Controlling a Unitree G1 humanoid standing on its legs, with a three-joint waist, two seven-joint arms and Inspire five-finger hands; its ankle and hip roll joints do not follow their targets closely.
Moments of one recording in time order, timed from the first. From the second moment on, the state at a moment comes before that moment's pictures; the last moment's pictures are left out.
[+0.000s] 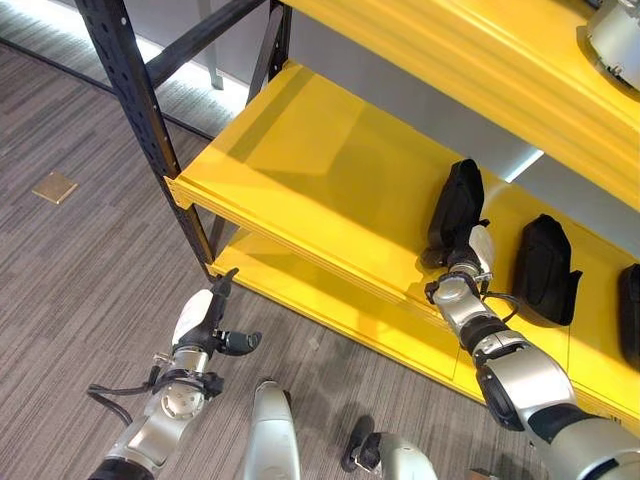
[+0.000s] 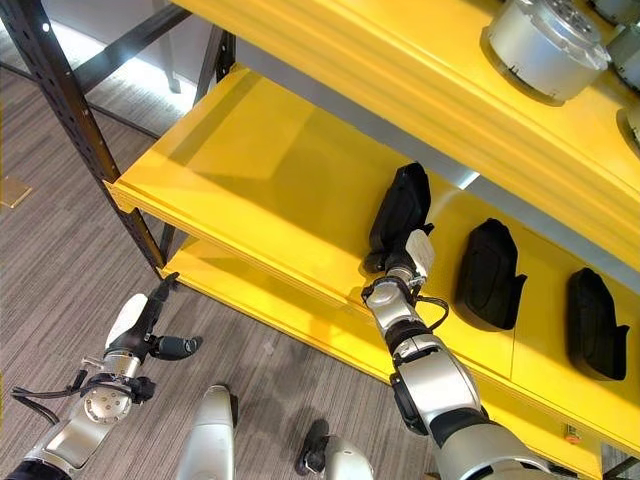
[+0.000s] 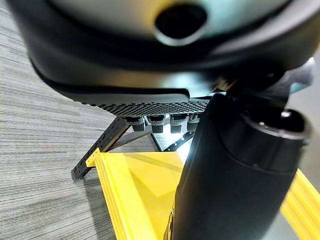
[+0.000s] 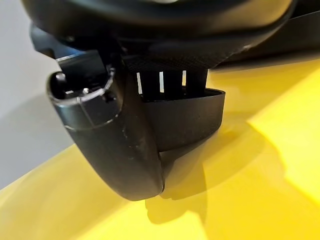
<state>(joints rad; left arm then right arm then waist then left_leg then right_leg) 0.02 0.69 -0.27 0.20 0.10 -0.03 0.32 -0.91 -0.22 0.28 1.26 -0.08 0.07 -0.61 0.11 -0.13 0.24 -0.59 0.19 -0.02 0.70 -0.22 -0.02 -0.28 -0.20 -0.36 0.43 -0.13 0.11</state>
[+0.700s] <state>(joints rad) 0.01 0.69 -0.26 0.24 0.10 -0.03 0.32 -0.92 -0.30 0.42 1.02 -0.45 0.19 -0.49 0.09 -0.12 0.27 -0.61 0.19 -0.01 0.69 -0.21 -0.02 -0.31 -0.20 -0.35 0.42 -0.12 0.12</state>
